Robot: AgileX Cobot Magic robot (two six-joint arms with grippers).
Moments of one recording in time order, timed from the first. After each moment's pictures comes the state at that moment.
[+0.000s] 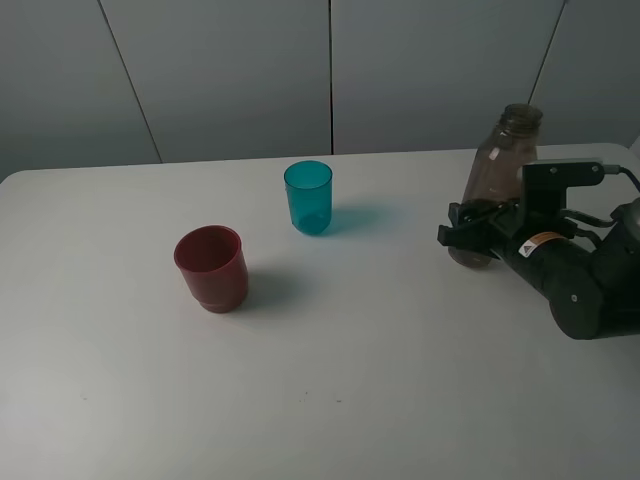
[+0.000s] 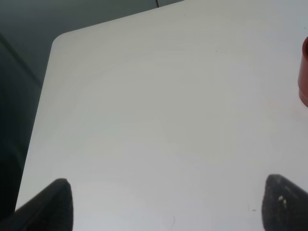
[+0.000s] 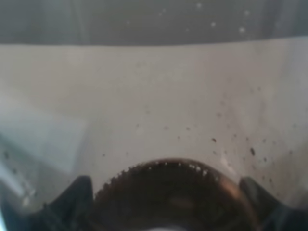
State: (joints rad) left arm 0.07 0.00 -0.52 0.02 1.10 0.23; right arm 0.30 2.05 -0.43 0.18 -1.16 0.06
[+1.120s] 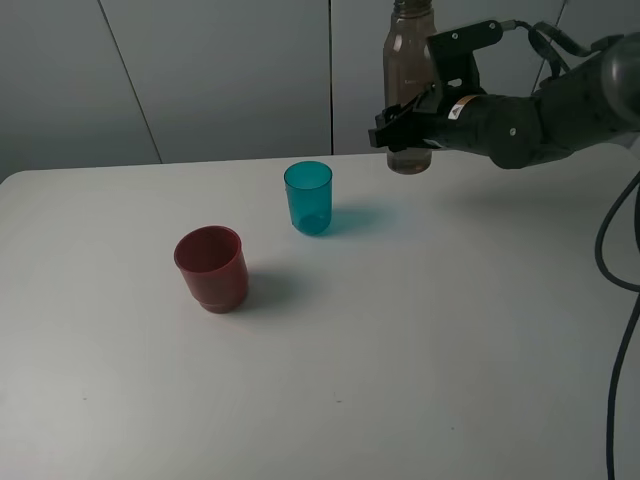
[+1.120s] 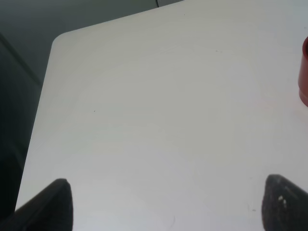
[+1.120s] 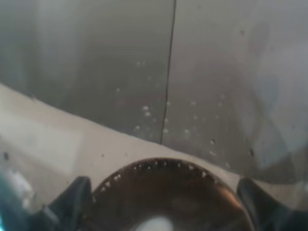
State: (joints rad) left arm 0.07 0.00 -0.52 0.02 1.10 0.23; right arm 0.36 1.95 -1.01 0.05 -0.43 -0.12
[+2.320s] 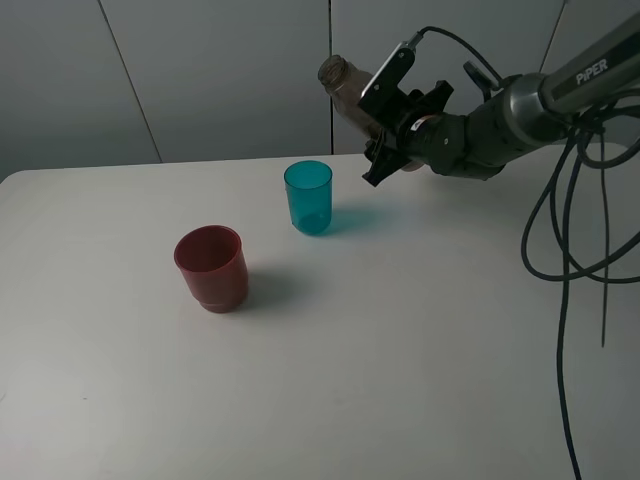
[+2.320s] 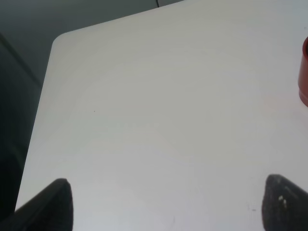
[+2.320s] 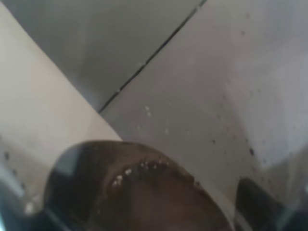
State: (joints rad) left arm 0.07 0.00 -0.52 0.02 1.10 0.23; right arm 0.41 2.17 -1.20 0.35 -0.47 -0.99
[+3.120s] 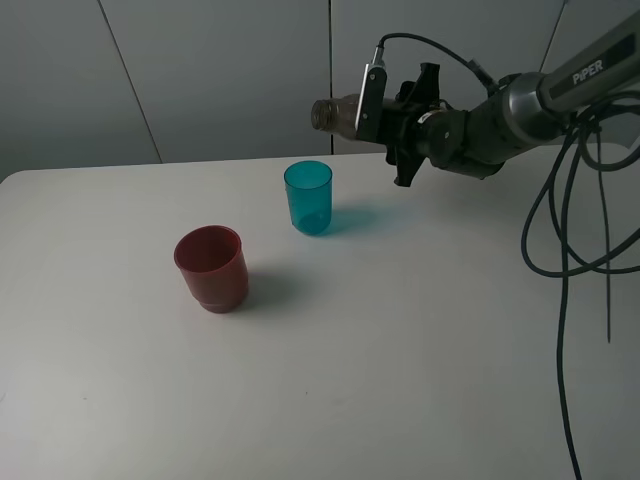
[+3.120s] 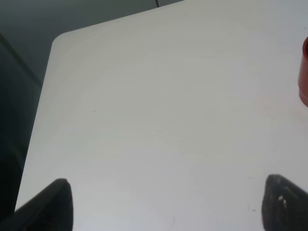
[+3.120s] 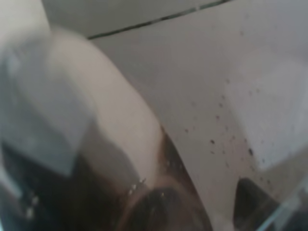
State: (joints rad) left arm 0.07 0.00 -0.52 0.02 1.10 0.23; right arm 0.40 2.18 -1.22 0.46 -0.52 -1.65
